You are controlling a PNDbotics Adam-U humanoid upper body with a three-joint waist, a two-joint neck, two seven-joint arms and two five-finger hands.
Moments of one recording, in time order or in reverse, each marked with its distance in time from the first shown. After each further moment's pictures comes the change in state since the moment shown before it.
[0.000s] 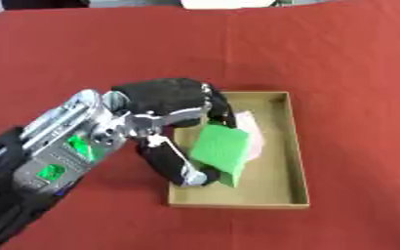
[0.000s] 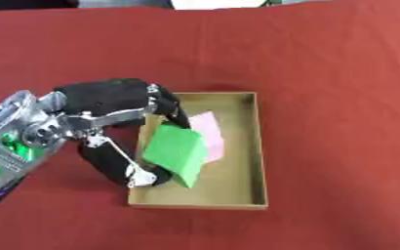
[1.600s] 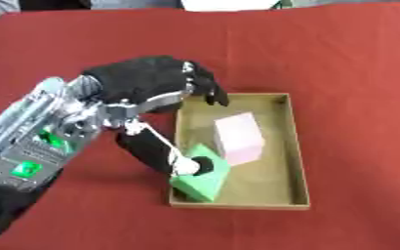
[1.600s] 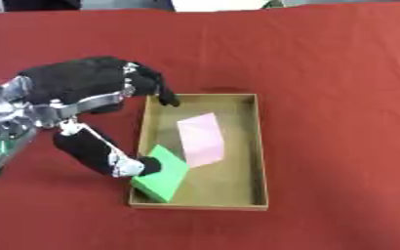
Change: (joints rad) left arm 0.028 0.050 0.169 -0.090 0.026 -0.073 0.121; right arm 0.025 0.008 -0.012 -0.004 0.000 0.003 -0.004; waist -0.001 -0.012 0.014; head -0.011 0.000
